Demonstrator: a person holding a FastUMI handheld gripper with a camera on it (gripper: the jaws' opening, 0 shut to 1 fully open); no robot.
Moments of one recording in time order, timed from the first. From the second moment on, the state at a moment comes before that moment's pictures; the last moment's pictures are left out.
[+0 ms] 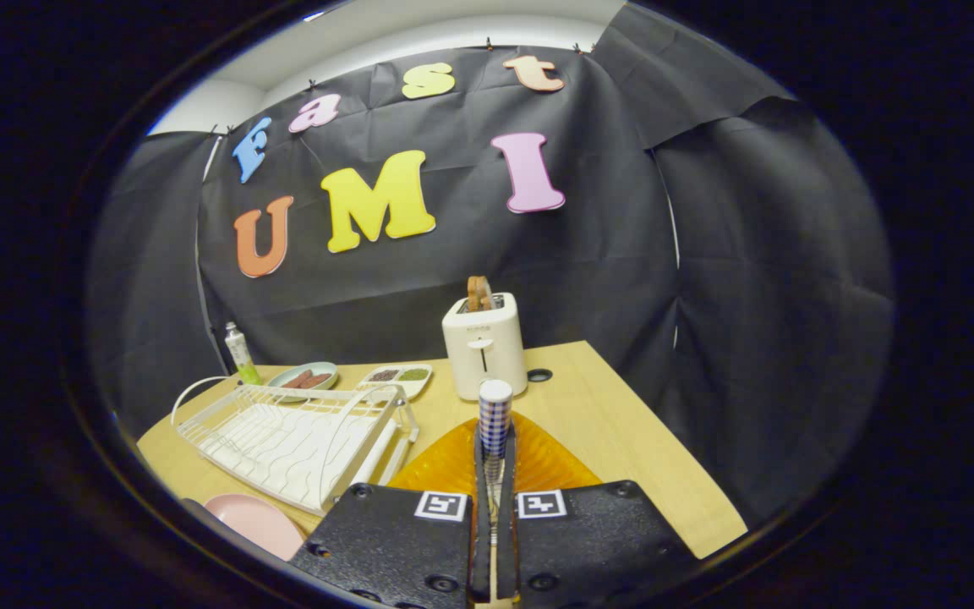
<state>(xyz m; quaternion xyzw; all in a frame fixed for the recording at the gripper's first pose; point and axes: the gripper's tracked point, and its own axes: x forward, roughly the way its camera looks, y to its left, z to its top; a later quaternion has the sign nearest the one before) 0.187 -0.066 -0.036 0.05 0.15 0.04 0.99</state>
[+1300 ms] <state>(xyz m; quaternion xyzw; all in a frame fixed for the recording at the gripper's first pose) 0.014 0.146 -0.001 0.07 0.09 0.15 0.98</state>
